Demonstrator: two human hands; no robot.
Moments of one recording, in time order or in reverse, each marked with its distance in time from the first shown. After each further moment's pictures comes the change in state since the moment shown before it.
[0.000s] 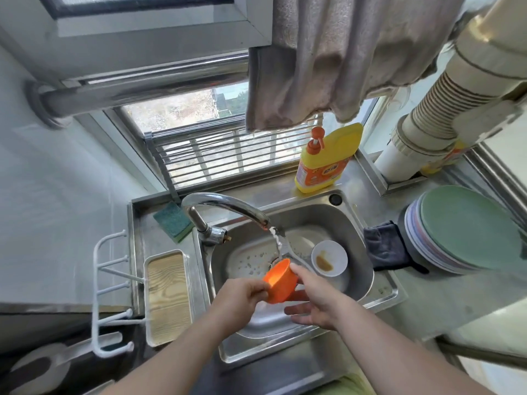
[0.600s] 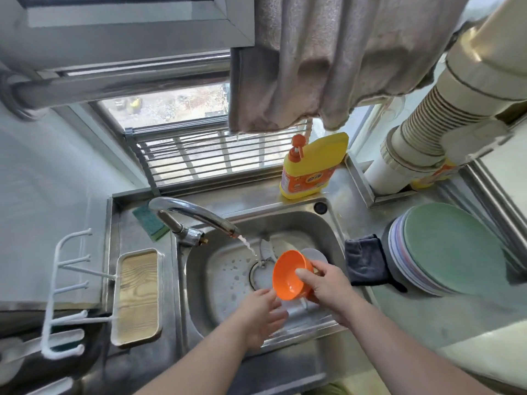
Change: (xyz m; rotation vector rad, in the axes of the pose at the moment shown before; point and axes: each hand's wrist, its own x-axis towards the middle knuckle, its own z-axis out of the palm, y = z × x) left_hand 0.039 0.076 0.090 -1.171 -0.058 -0.743; right_hand -0.014 -0.028 -0.089 -0.378 0.194 -0.428
